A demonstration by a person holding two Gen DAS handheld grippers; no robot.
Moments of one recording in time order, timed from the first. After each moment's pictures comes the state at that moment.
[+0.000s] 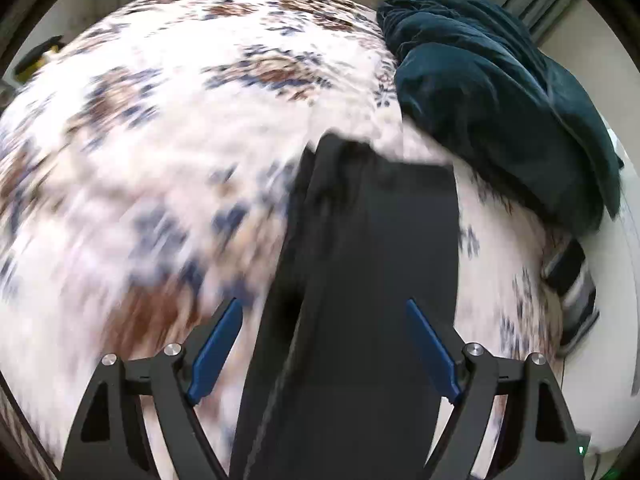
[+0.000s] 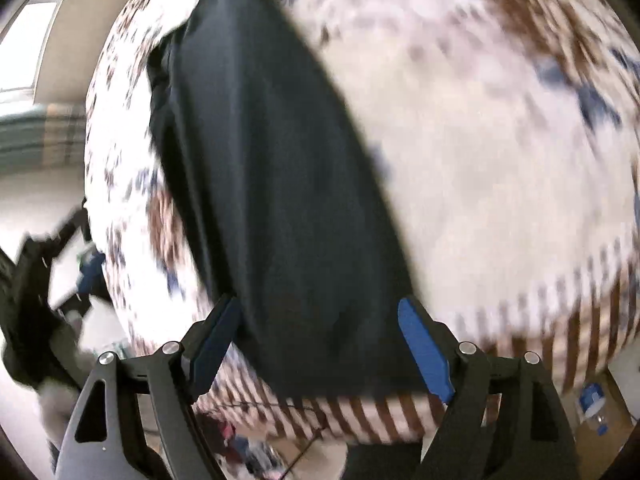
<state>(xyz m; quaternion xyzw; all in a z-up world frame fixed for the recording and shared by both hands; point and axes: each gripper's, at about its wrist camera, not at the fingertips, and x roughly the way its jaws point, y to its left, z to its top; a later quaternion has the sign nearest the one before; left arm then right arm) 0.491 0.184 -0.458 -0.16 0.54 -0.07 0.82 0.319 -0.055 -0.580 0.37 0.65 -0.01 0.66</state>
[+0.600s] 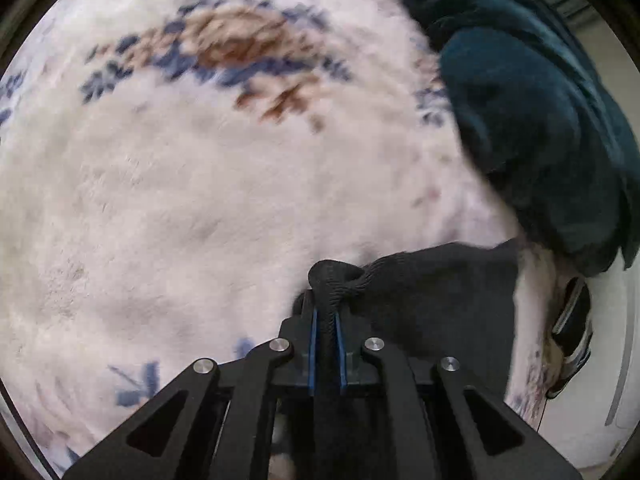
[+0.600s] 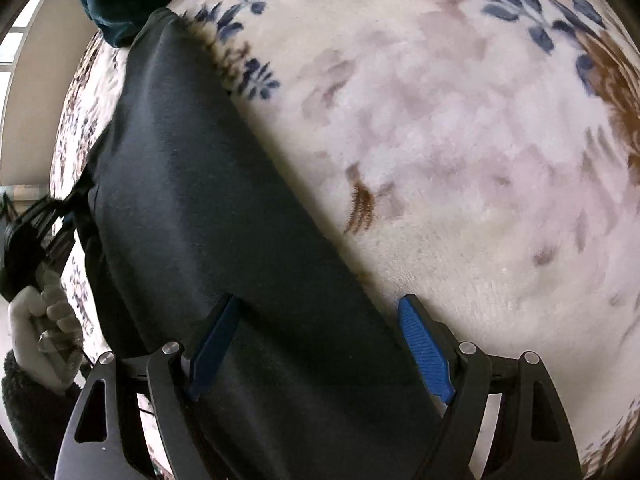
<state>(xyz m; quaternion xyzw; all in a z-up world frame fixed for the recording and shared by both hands) 0.671 0.209 -0.566 -0.19 0.60 -0.13 0.77 0.459 -0.102 -0.673 0.39 0.62 -0.11 0.67</state>
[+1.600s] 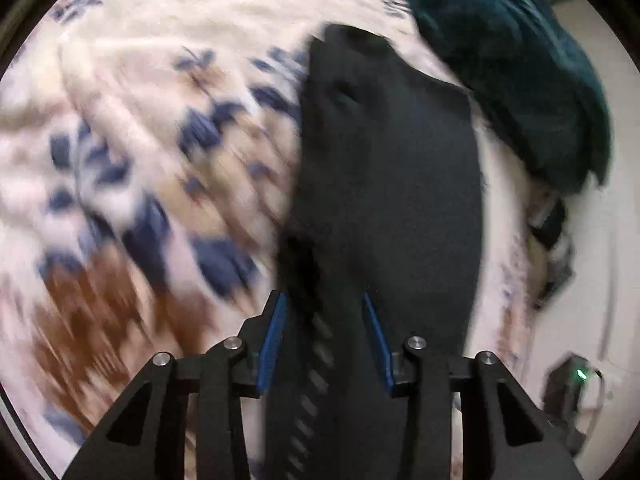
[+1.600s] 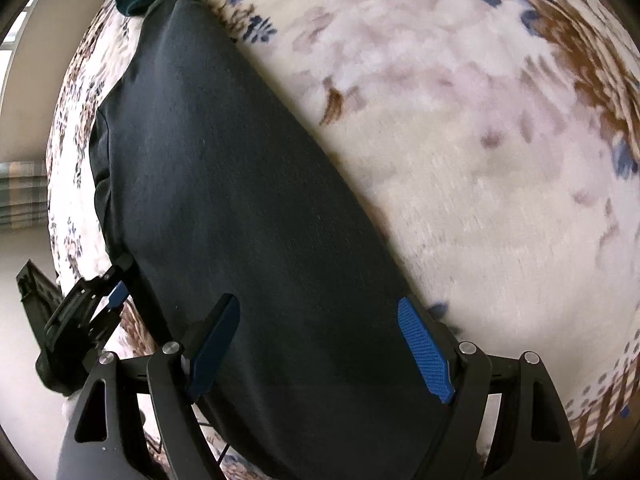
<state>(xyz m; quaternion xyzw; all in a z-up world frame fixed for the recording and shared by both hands) 0.471 0.213 -0.542 -0.20 0.64 -0.18 0.72 0.394 -0.074 -0.645 0.38 0.65 -0.09 0.66</state>
